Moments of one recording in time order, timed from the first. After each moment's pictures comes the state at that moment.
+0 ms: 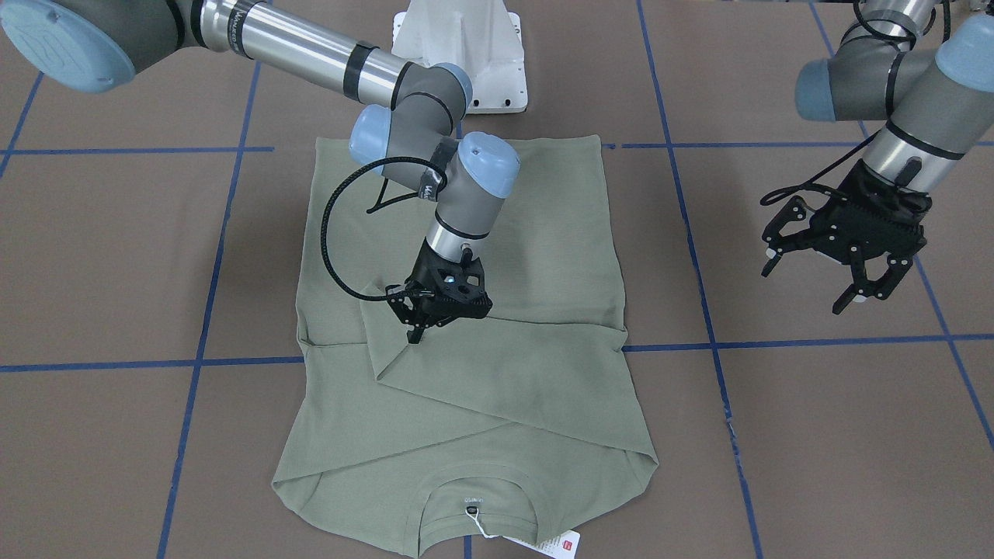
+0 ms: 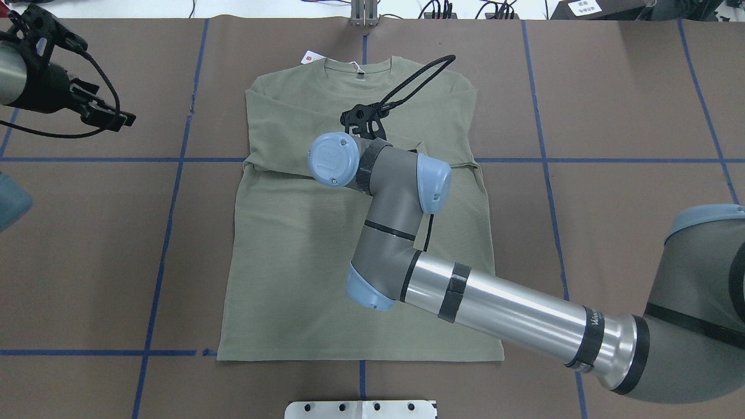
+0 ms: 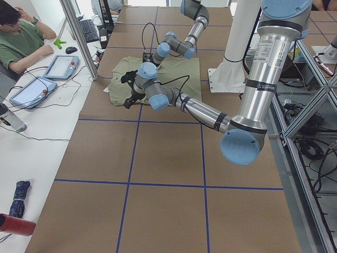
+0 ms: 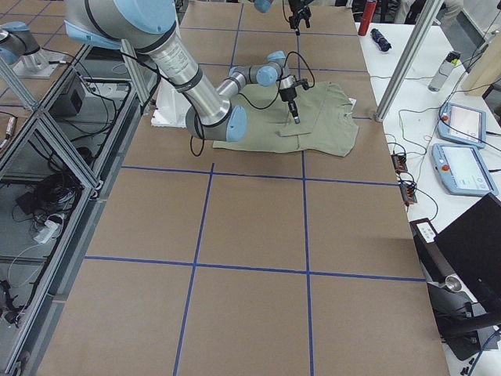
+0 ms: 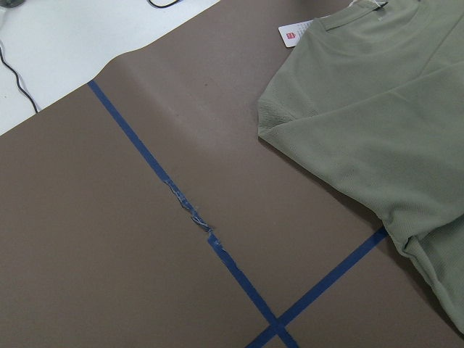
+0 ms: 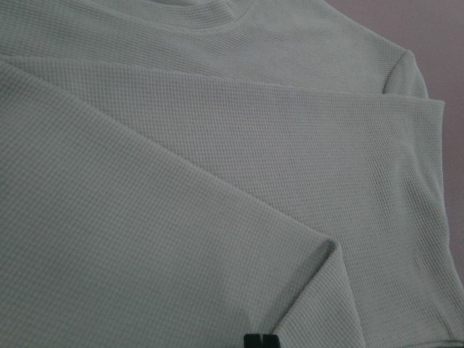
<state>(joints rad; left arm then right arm) -1.05 -1.79 -1.76 -2.16 -2.08 -0.30 0.49 -0.59 1.17 -1.64 1.36 1.08</state>
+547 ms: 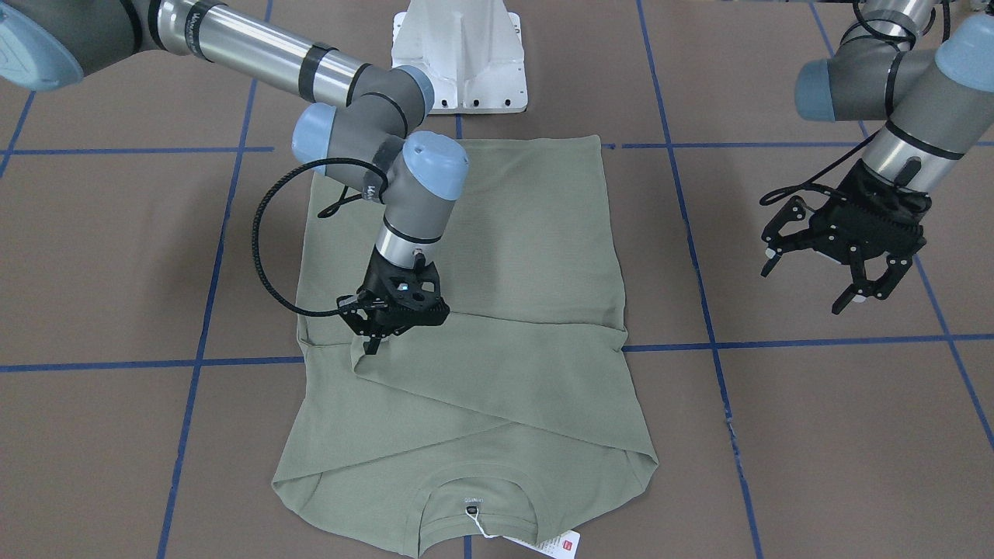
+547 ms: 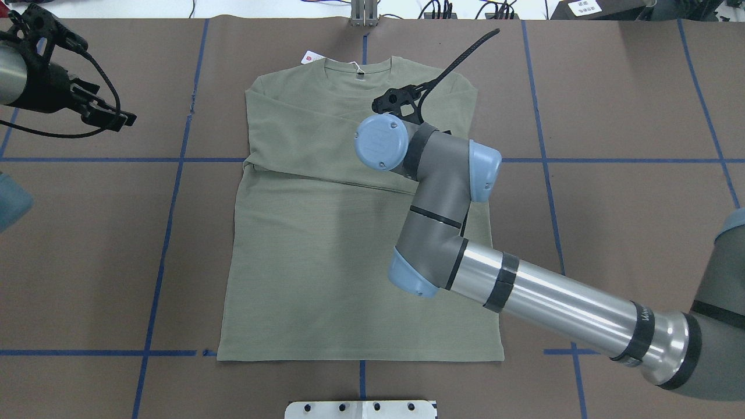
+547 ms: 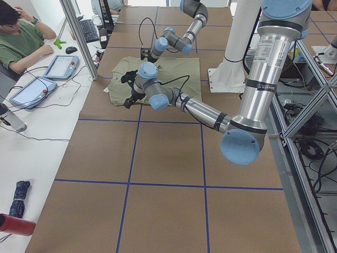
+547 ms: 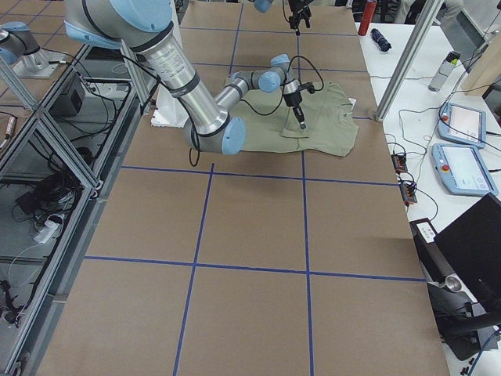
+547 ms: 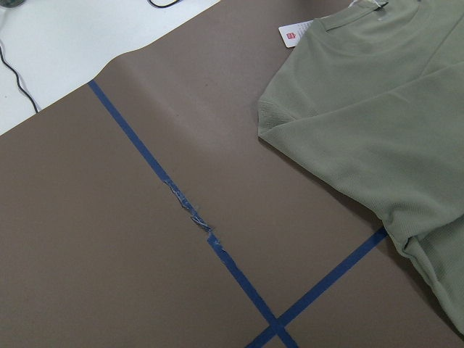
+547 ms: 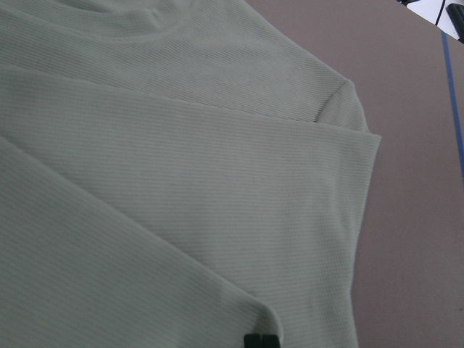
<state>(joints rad) -1.05 -1.79 -1.76 -2.16 -2.08 -0.30 0.55 -0.75 1.35 -1.64 1.37 0.92</state>
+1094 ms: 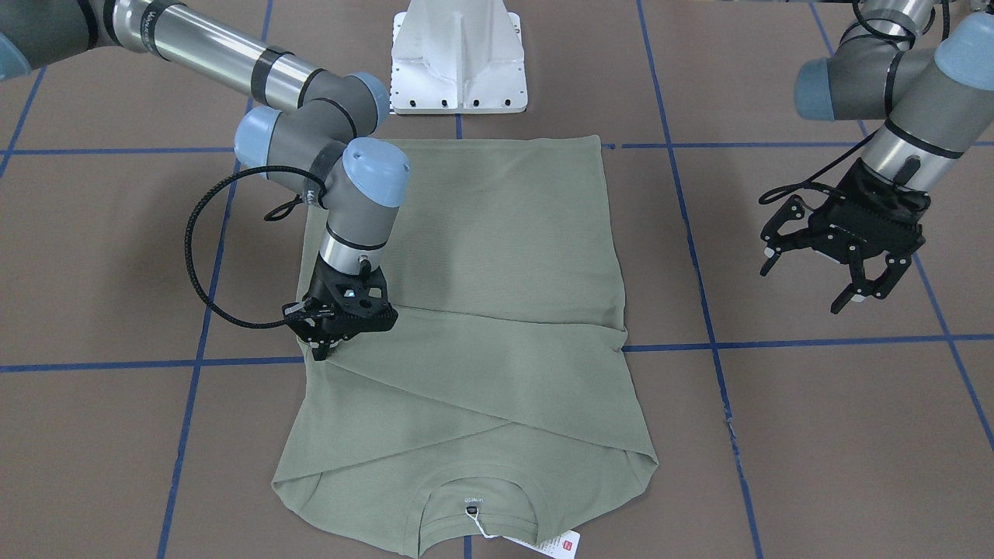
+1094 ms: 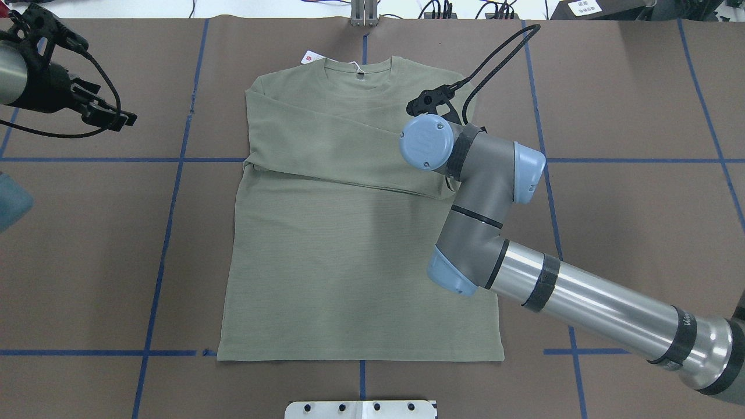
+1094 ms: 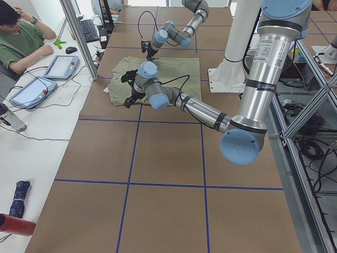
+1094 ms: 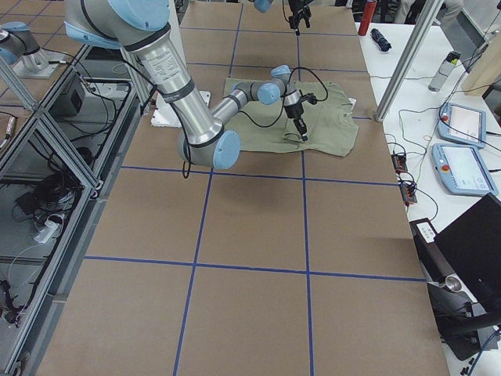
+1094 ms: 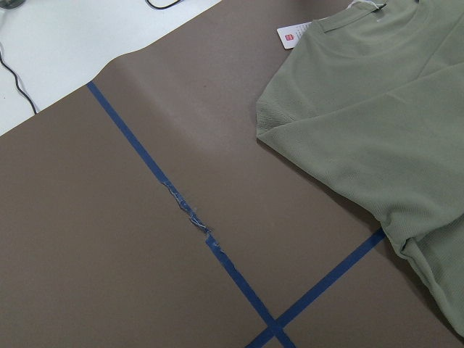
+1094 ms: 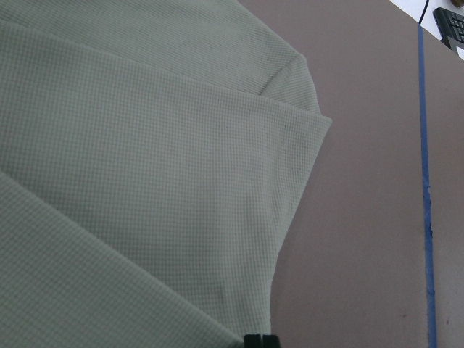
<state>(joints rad) -1.05 -1.79 -1.76 -2.16 -2.08 -0.30 0.58 -0.85 1.41 -1.62 1.37 0.81</state>
